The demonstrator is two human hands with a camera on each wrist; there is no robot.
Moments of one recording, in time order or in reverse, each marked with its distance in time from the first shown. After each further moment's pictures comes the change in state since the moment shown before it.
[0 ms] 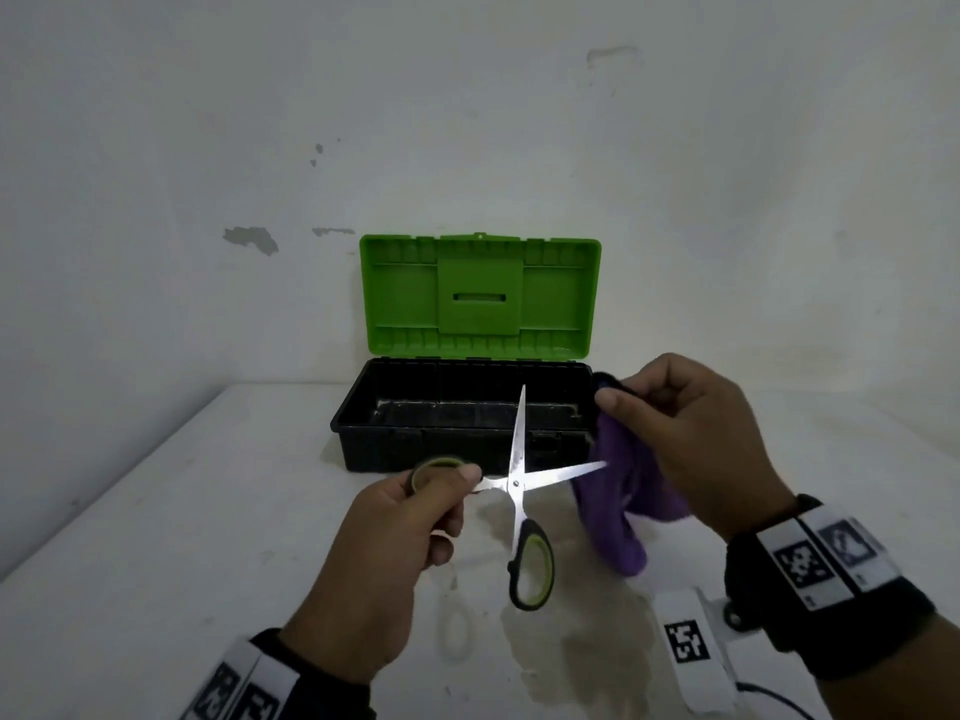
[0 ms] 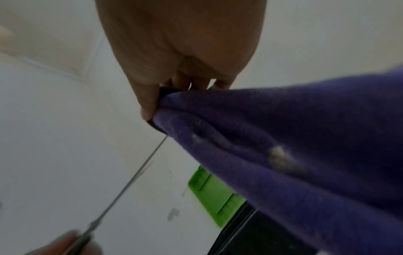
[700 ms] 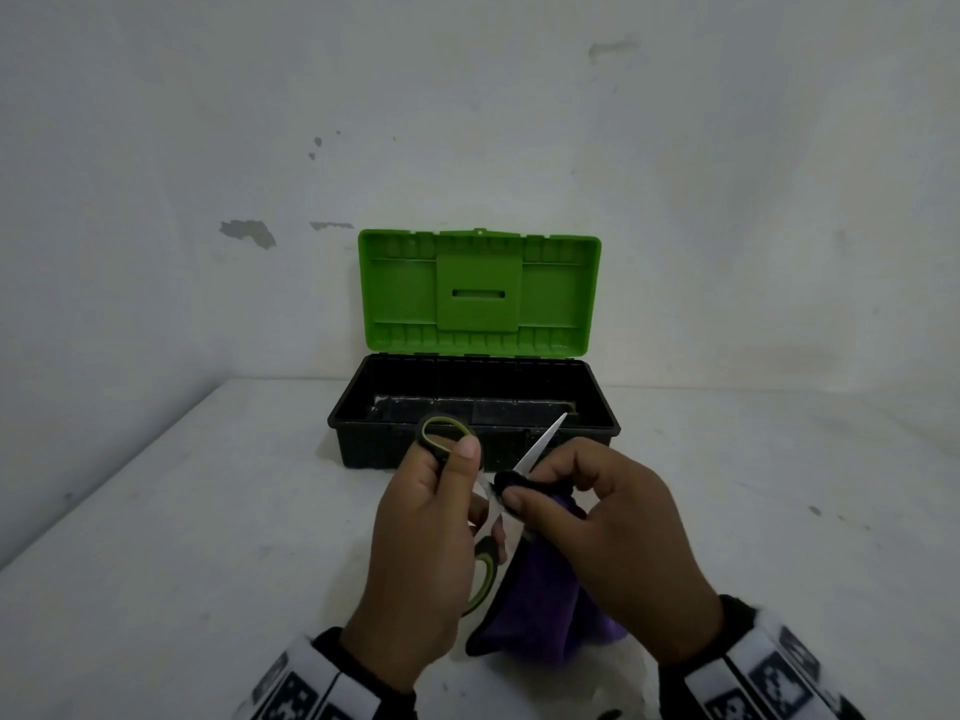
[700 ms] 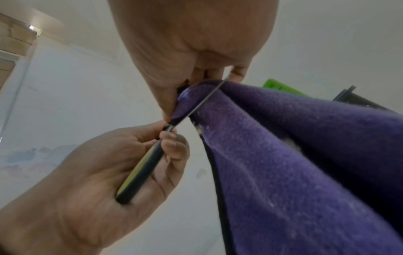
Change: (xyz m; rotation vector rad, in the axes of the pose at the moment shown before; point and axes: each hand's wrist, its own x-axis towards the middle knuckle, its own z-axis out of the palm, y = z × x) left_hand -0.004 -0.006 0.033 -0.048 0.109 0.229; right_hand -0.068 -0.023 0.045 -0.107 -0.206 -0.121
